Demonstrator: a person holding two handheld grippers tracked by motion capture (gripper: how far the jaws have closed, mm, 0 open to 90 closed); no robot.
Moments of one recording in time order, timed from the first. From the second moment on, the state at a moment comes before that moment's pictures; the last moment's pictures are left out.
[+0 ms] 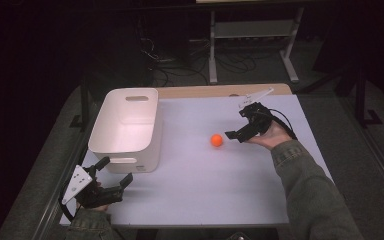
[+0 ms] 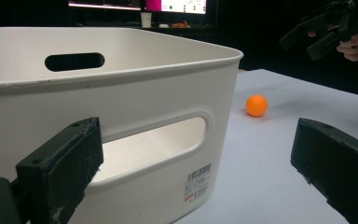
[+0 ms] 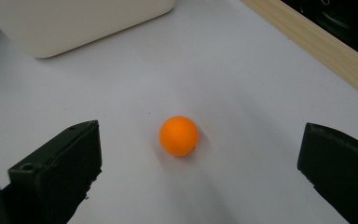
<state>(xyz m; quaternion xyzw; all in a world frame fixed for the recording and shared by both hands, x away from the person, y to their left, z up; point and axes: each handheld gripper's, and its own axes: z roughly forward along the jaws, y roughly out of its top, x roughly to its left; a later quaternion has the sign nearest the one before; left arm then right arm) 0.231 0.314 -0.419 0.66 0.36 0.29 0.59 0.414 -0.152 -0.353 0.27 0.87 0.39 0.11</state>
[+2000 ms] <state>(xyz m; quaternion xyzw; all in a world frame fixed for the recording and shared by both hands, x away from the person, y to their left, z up) 0.231 0.314 -0.419 0.66 0.36 0.29 0.59 0.446 -0.108 -0.393 0.23 0.92 0.32 0.04</state>
